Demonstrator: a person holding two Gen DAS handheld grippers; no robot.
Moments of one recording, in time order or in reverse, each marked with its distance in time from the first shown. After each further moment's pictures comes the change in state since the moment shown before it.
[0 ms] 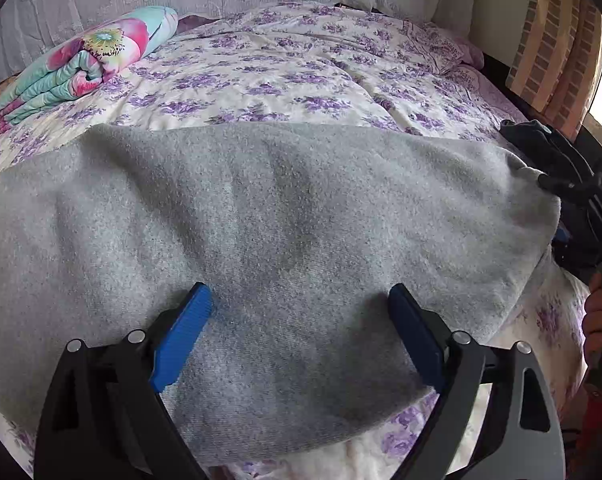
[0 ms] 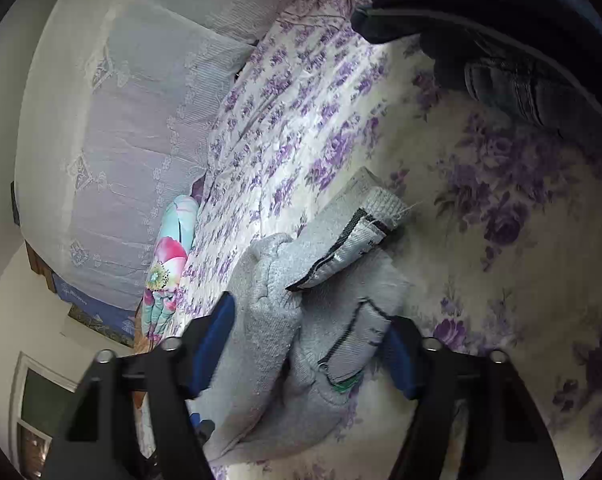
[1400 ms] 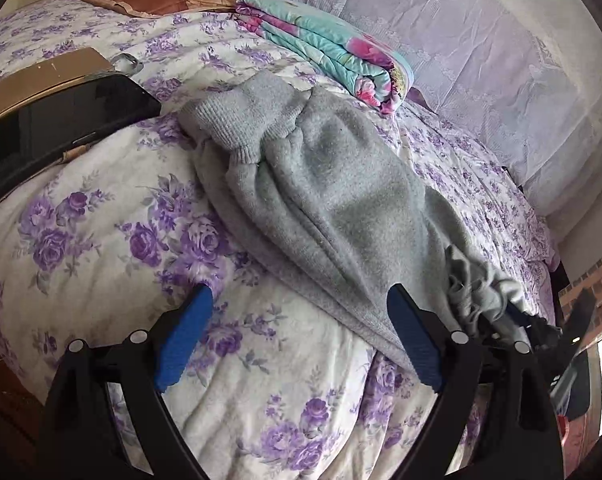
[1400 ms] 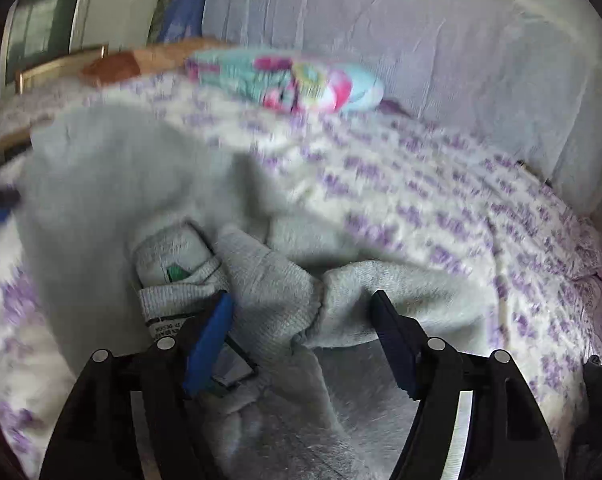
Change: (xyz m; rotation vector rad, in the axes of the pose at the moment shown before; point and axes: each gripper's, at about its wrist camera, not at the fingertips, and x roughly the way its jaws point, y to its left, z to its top) left arm -0.129 0.237 -0.099 -0.720 -0.173 0.086; right arm 0.142 0.241 -0.198 -1.325 0.224 -0.210
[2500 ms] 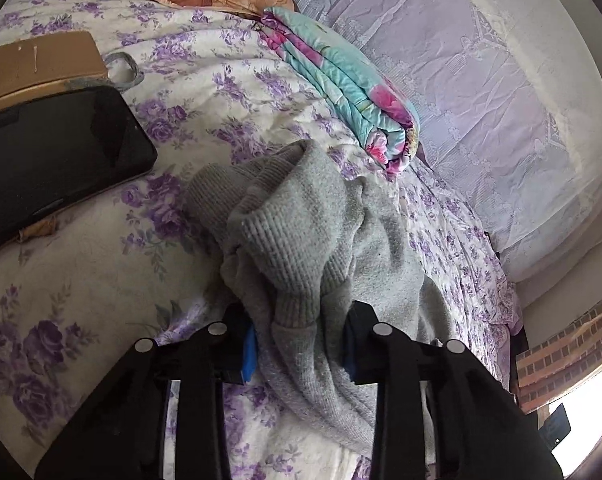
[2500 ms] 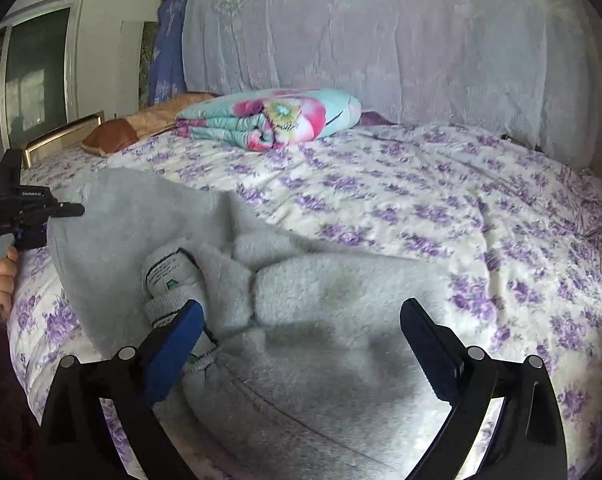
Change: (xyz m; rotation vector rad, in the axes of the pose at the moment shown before) left arm 0.022 0.032 0.059 -0.158 -0.071 -0.122; right arm -0.050 -0.044 -0.020 0.151 -0.099 0.023
